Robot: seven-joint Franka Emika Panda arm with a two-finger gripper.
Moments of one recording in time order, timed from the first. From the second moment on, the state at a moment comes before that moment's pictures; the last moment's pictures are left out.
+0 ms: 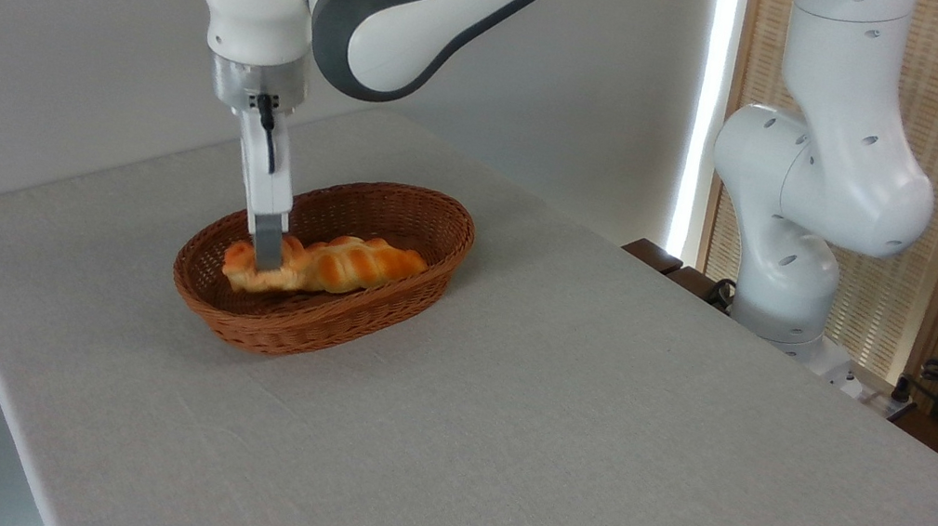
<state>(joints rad) -0.03 0.08 -0.39 -1.91 -0.19 2.09 0.75</state>
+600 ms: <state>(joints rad) 0.02 0.00 -0.15 -1.74 -0.29 1.73 0.95</state>
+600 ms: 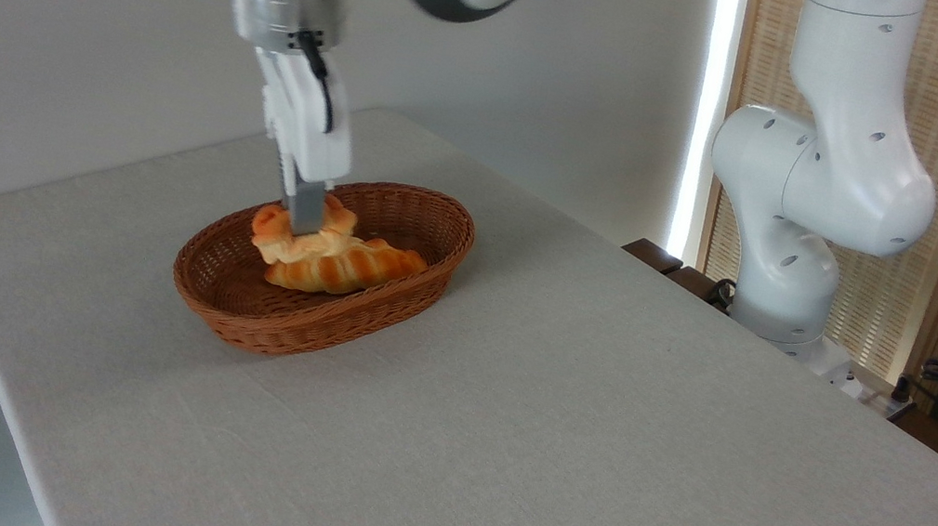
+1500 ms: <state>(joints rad) 0.06 0.07 -0.12 -1.89 -0.19 1.85 1.59</state>
